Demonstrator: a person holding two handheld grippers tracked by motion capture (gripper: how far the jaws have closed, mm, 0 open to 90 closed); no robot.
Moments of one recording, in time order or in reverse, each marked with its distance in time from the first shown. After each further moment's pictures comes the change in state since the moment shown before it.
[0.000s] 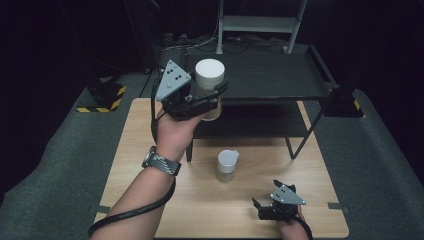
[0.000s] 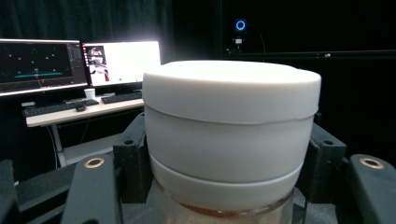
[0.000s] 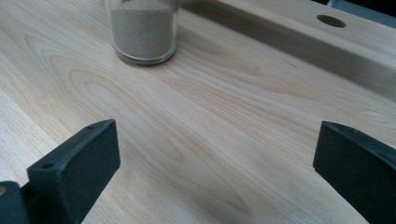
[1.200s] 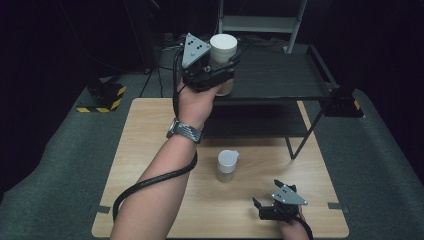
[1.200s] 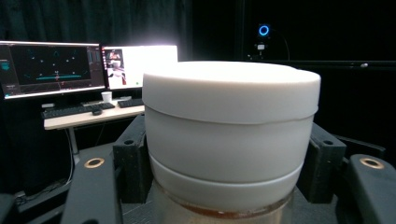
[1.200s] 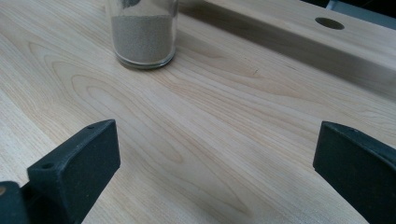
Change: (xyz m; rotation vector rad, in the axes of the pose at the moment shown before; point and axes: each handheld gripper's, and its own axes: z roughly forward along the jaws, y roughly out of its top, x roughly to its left) left arm 0.007 0.007 0.068 -0.008 0.084 -0.011; right arm -0.002 -0.003 -0.002 -0.018 0.005 0.015
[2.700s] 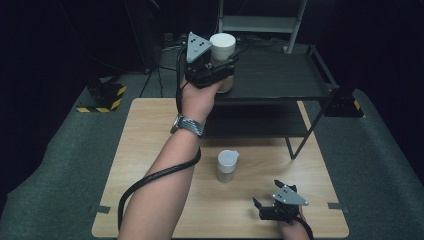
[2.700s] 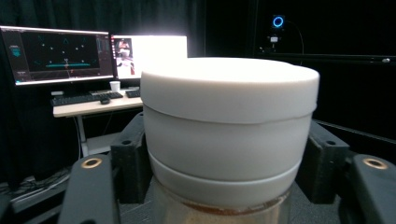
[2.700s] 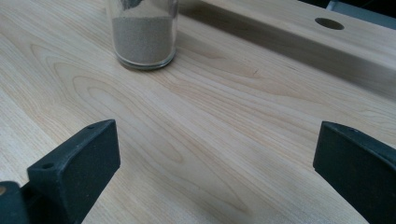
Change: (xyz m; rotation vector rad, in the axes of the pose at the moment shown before) left arm 0.005 -0.004 0.014 0.029 0.034 -0.023; right arm -0.001 -0.001 -0.001 -0.003 0.003 0.004
